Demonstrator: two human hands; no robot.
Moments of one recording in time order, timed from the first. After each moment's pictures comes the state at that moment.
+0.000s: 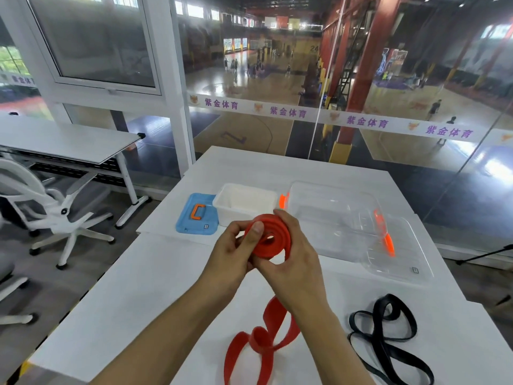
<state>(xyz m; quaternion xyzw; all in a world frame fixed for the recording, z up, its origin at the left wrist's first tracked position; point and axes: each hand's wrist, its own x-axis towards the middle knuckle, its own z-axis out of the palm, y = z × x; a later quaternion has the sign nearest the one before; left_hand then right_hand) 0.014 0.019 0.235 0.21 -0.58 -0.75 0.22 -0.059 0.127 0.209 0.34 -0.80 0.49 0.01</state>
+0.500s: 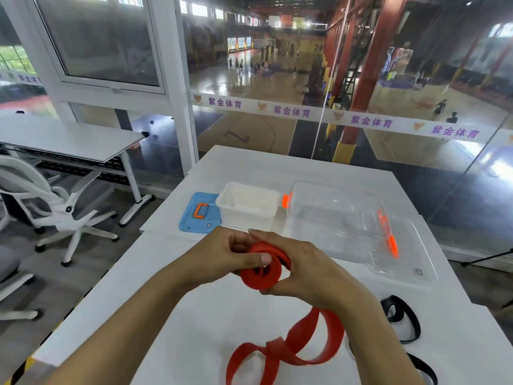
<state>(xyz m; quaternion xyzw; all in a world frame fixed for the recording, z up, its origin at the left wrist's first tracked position) 0.030 -0.024 0.255 0.13 -0.79 -0.60 0.01 -0.087 0.150 0.241 0.52 -0.79 0.28 -0.14</state>
